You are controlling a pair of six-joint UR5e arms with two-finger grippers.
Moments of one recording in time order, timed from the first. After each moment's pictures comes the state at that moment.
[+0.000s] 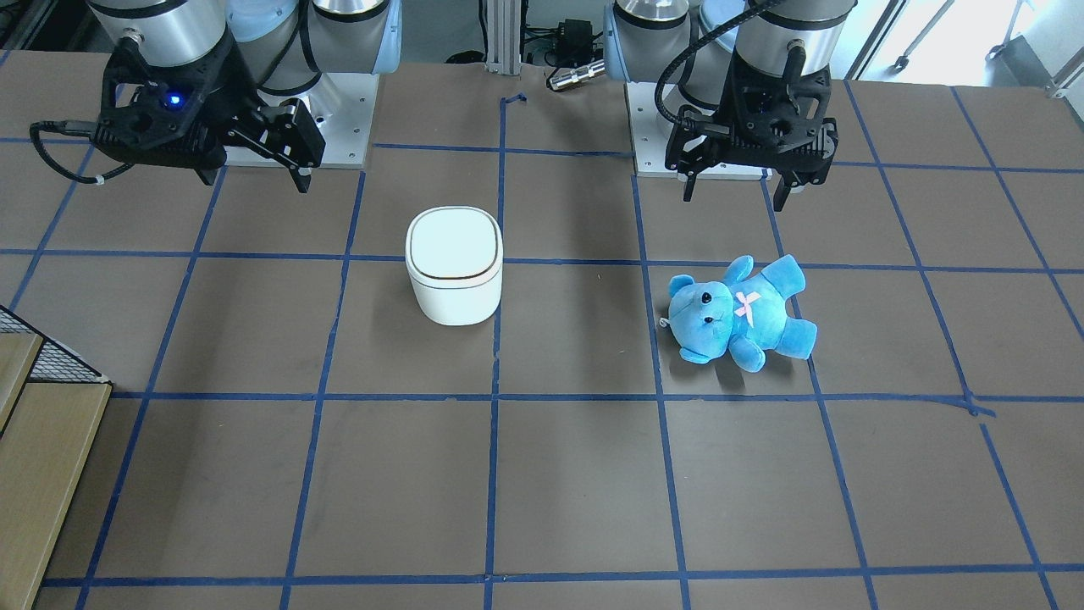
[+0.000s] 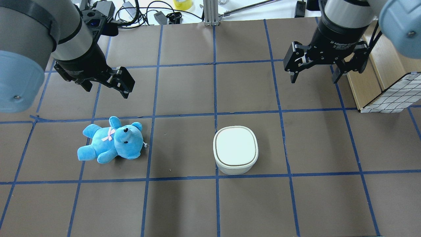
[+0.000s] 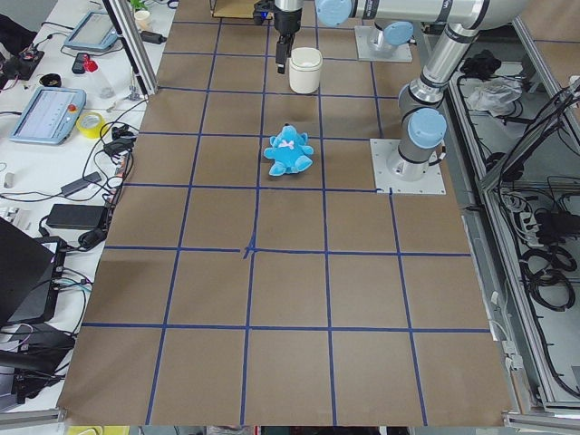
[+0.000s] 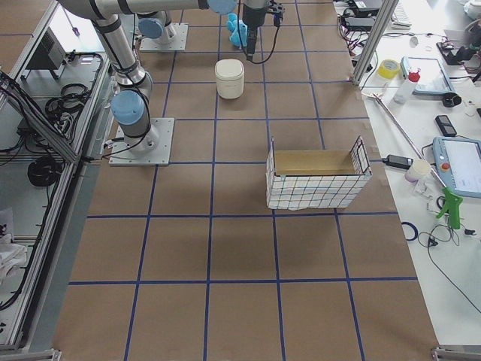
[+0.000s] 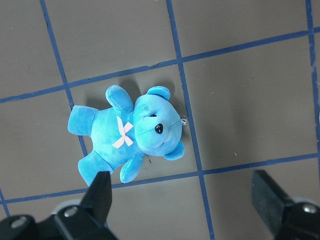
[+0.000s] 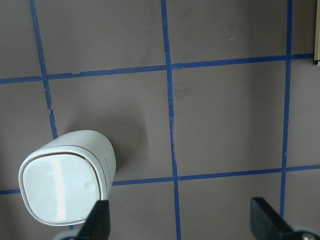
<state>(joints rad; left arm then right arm) -1.62 -1.48 -1.66 -1.51 1.67 0.15 1.59 -1.60 1.54 -1.46 -1.58 0.09</state>
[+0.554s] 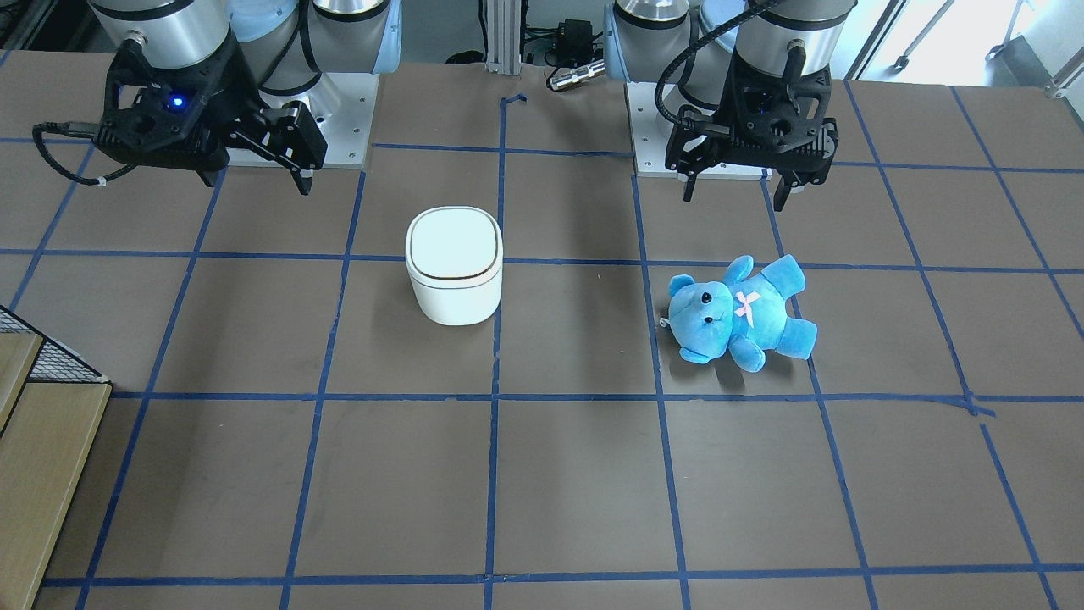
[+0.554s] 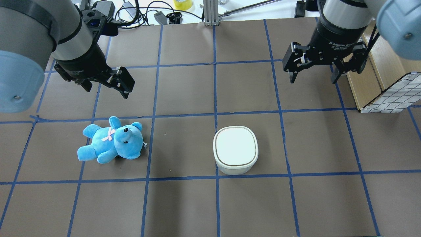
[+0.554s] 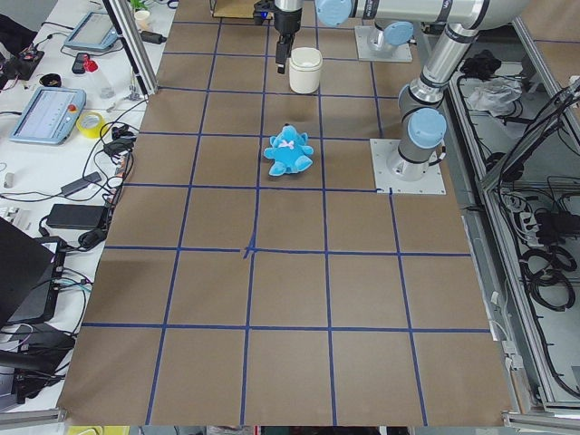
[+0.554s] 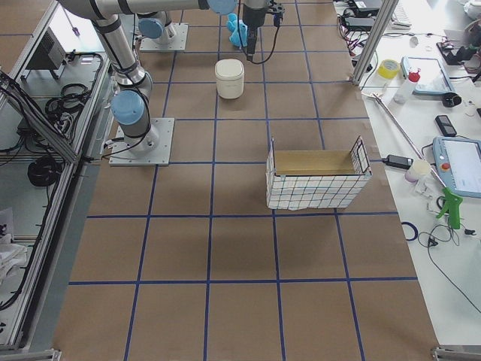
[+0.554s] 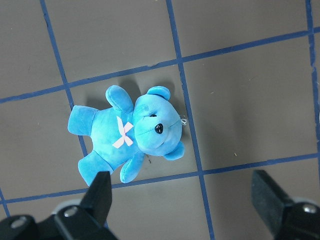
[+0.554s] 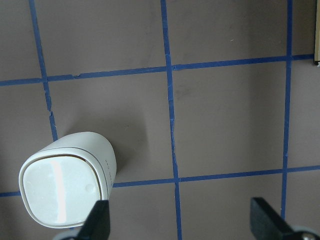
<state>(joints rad) -1.62 -1.48 -1.66 -1.51 1.67 0.15 1.60 -1.60 1.54 -1.46 -1.58 0.10</state>
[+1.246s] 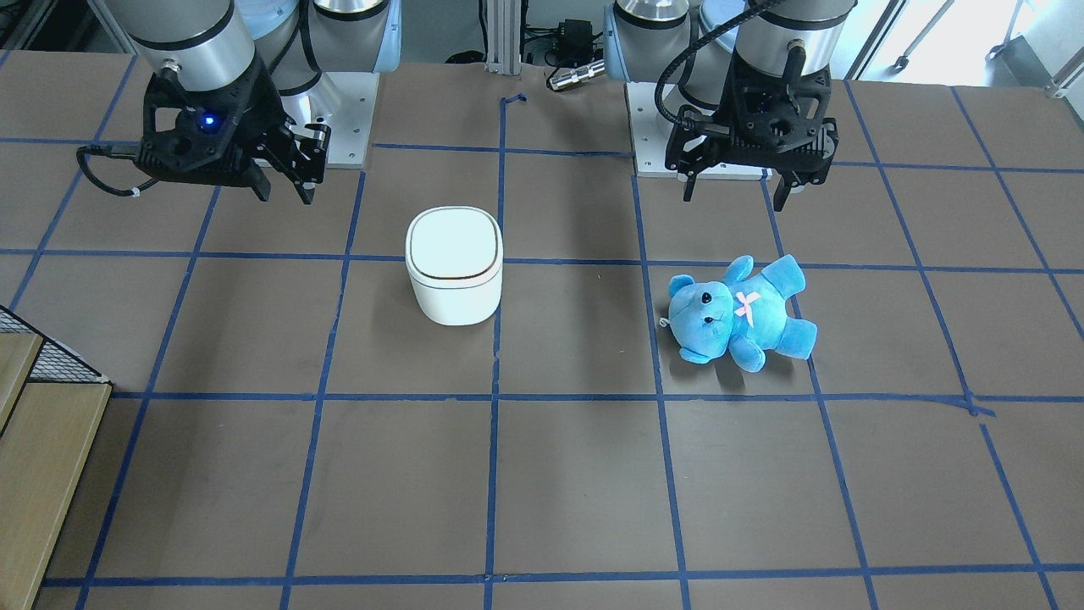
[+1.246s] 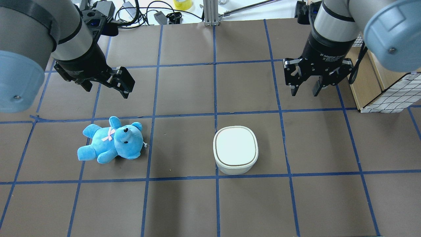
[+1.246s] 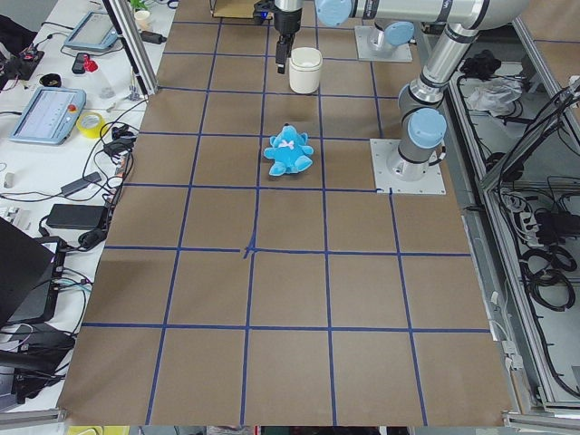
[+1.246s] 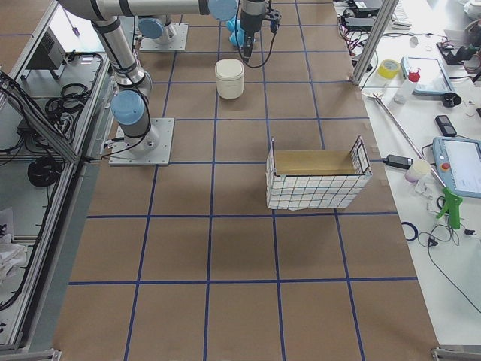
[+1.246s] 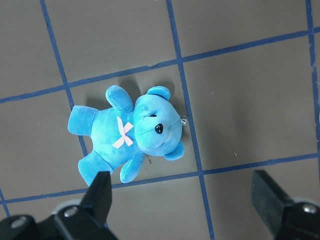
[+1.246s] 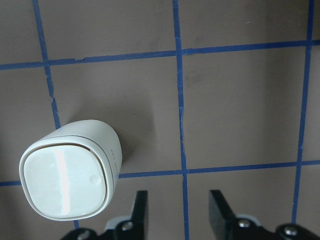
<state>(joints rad) -1.62 -1.48 -1.66 -1.51 1.67 0.15 1.62 -1.60 1.60 -1.47 -1.55 0.10</state>
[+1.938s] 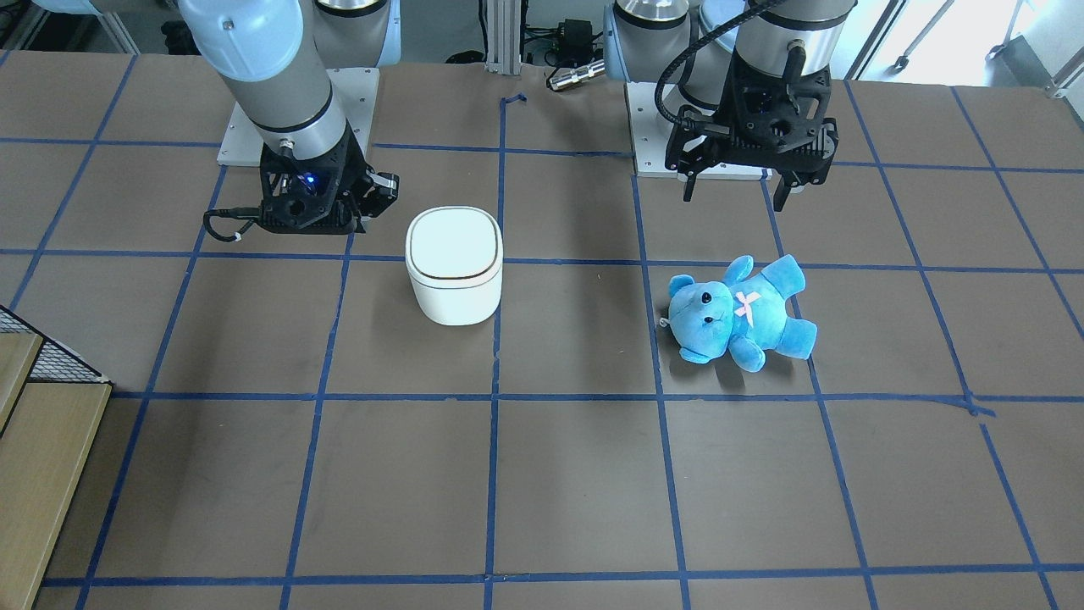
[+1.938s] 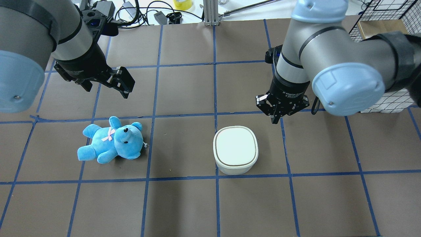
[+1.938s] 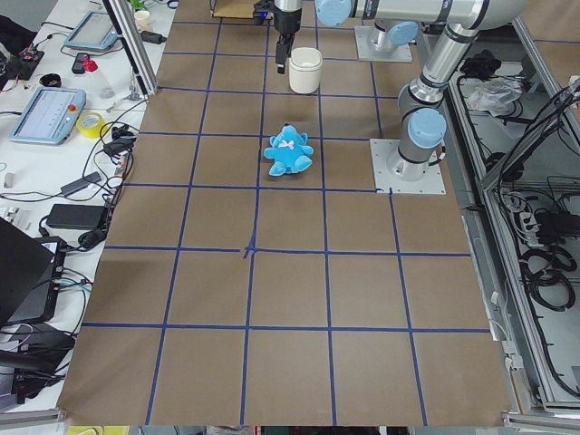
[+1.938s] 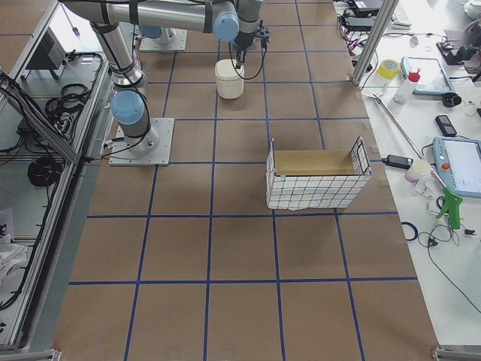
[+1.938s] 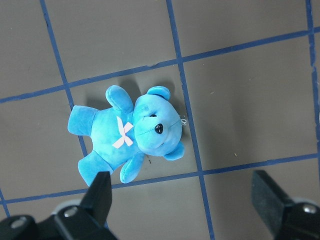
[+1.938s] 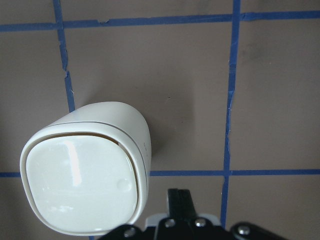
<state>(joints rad) -1.62 -1.48 -1.66 -1.51 1.67 0.15 1.72 -1.56 1.81 -1.68 -1.50 0.17</state>
